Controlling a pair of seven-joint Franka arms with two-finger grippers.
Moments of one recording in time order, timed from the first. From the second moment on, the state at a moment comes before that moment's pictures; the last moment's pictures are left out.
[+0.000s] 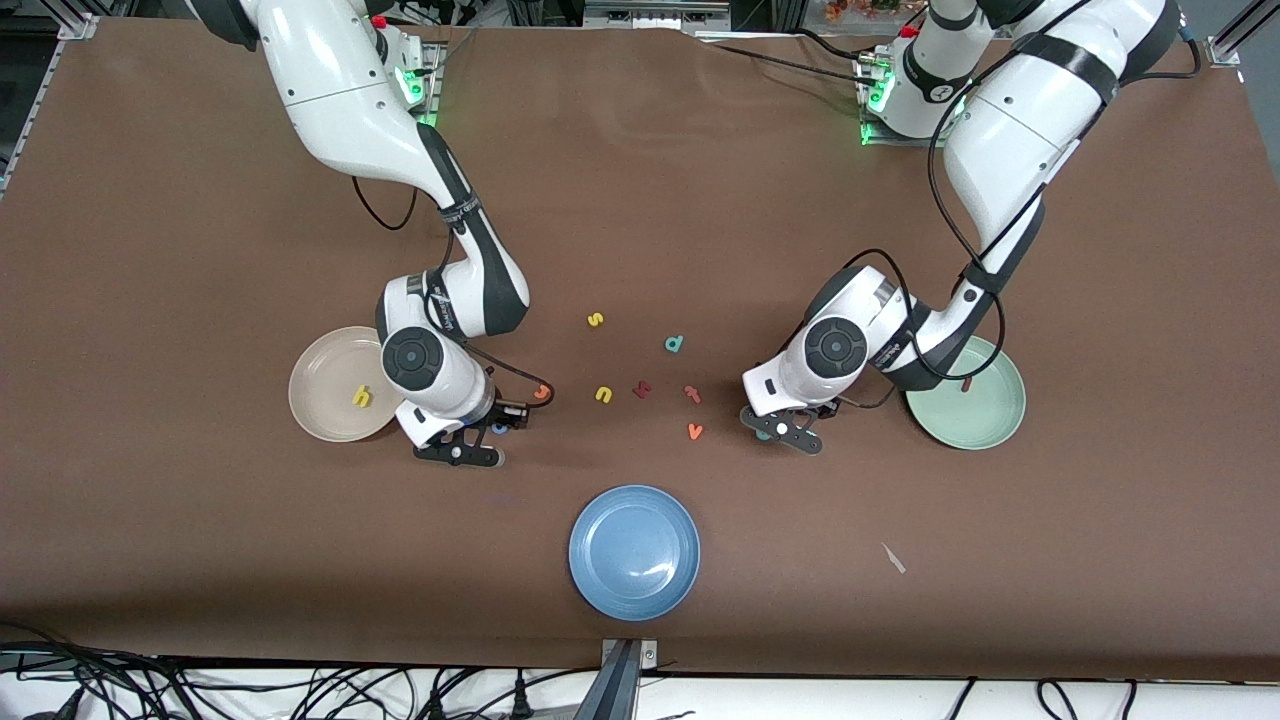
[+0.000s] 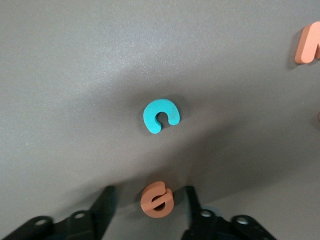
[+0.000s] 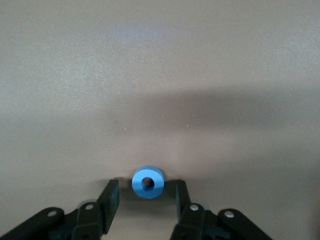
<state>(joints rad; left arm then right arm) -0.03 0.82 -0.47 -1.63 0.42 2.24 -0.24 0.58 0.82 -0.19 -1.52 0.25 2.33 0.38</state>
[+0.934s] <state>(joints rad) -0.01 0.77 -0.48 -1.61 0.42 2.16 -0.27 0.58 0.82 -0.20 -1.52 0.23 2.33 0.38</state>
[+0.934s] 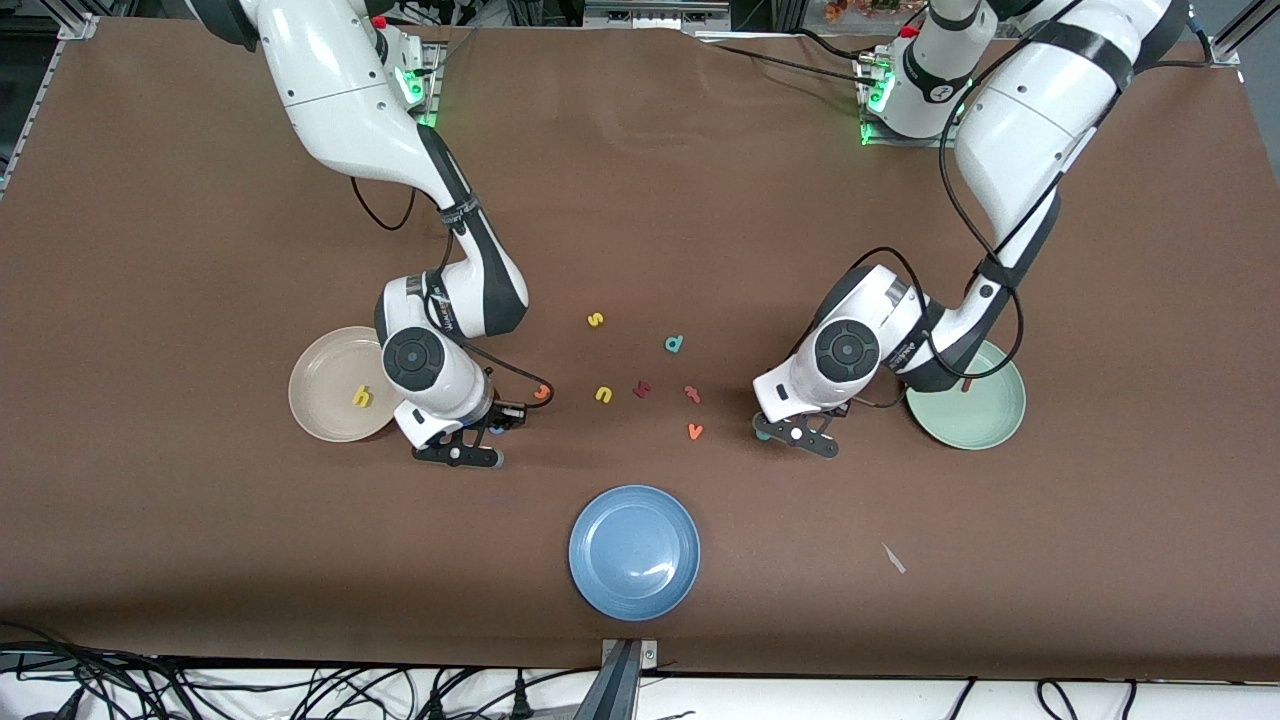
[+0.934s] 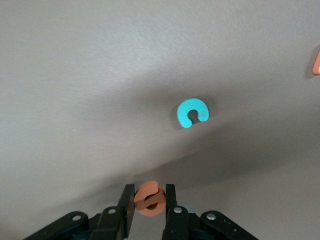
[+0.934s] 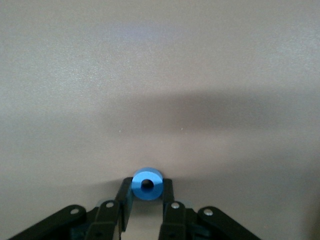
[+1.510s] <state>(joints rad) 0.23 0.75 -0.61 -1.61 0.42 2.04 -0.04 0.58 0.82 -0.24 -1.45 0.21 2.20 0.37</state>
